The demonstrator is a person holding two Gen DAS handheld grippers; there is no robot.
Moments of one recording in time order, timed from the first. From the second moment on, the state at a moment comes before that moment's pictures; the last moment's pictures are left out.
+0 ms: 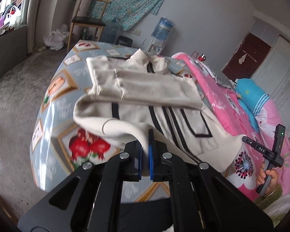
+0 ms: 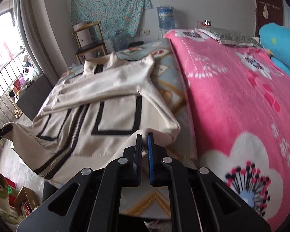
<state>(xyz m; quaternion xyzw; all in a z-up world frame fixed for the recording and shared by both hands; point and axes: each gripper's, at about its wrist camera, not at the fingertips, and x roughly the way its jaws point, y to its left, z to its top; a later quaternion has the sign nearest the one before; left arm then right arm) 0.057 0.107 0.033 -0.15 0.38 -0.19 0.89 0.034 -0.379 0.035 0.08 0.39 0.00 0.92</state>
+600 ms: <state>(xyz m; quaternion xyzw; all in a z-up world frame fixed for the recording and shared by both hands) 0.208 0.125 -0.026 -0.18 0.45 -0.12 0.86 0.223 -0.393 -0.026 0.15 0.43 0.01 0.89</state>
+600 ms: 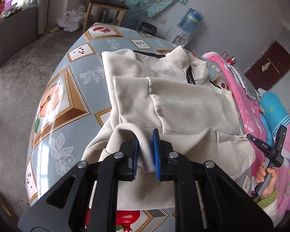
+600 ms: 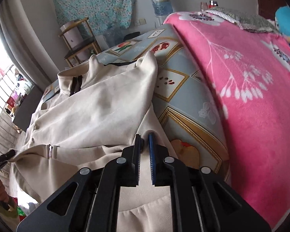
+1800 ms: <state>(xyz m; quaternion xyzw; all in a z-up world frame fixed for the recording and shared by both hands) 0.096 0.137 -0.074 -0.27 0.46 -0.11 0.84 0.099 -0.377 -0.038 0.21 0.47 0.04 0.86</state>
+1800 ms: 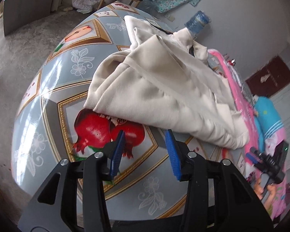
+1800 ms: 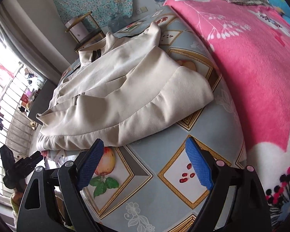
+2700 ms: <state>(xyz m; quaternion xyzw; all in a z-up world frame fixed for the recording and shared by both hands) 0.114 0.080 -0.002 -0.07 0.33 -0.03 0.94 0.145 -0.374 -0.007 0.19 0.38 -0.06 0.90</state>
